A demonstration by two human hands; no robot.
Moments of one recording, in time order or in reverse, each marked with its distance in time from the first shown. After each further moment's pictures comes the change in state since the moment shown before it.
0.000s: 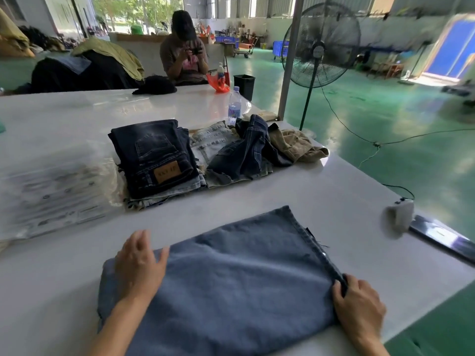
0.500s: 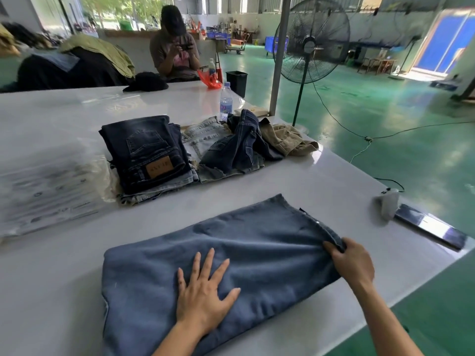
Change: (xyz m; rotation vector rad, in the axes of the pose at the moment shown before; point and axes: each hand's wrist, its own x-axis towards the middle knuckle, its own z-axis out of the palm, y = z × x) left_hand -0.095 0.072 0.044 0.191 -0.630 0.256; right_hand 0.050 -0.007 -0.032 0.336 -0.123 0.017
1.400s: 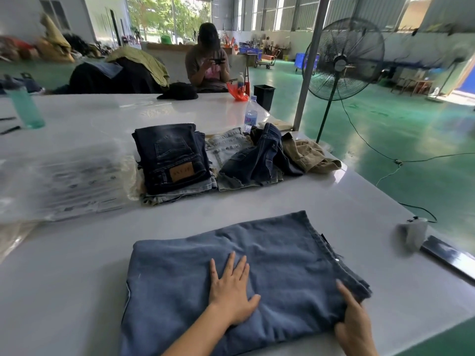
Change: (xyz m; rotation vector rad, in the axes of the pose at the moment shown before) left_hand 0.037 0.040 -0.005 0.170 -0.123 0.070; right_hand -0.032 0.030 0.045 1.165 -0.281 0.424
